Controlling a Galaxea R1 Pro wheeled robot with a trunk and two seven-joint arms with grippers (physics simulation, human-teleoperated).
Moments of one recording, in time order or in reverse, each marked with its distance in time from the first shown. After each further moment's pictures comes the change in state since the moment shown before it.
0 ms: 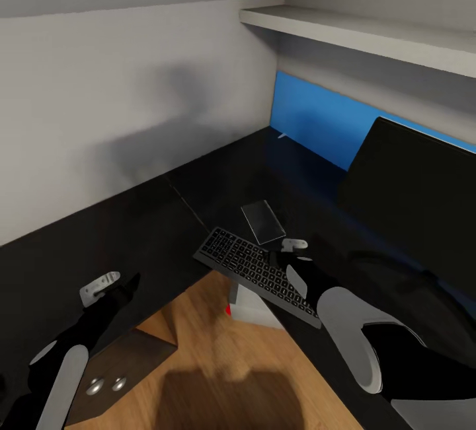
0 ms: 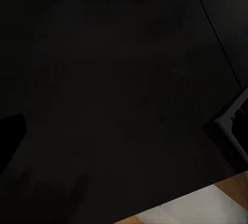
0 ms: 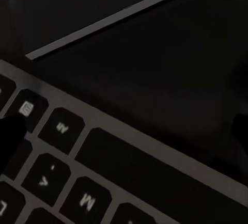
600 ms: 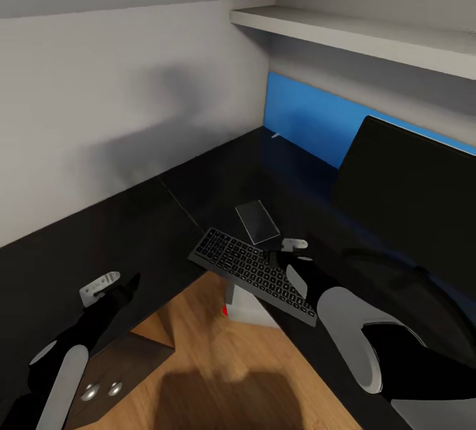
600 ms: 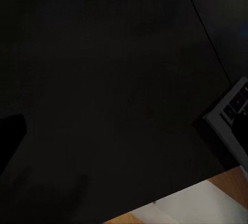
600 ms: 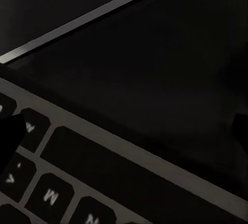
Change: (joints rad) left arm 0.000 0.000 0.000 0.000 0.000 0.000 0.000; right arm 0.000 0.000 0.000 -0.002 -0.003 -0.002 0.000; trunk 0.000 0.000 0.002
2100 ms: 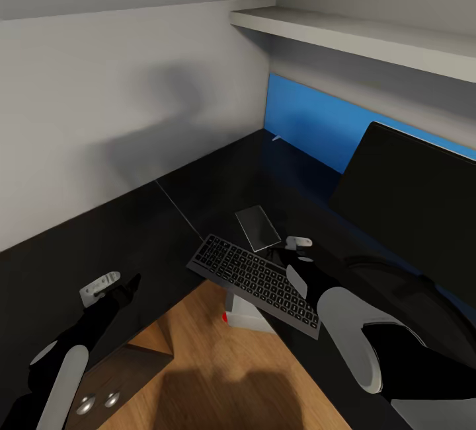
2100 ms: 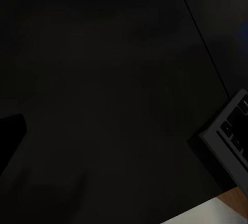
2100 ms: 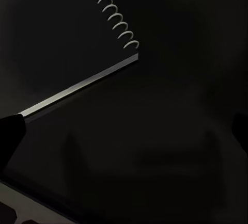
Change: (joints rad) left arm 0.000 -0.001 0.000 0.001 0.003 0.000 0.000; right arm 0.000 0.000 -0.003 0.003 -0.003 -0.077 -0.071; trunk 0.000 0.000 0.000
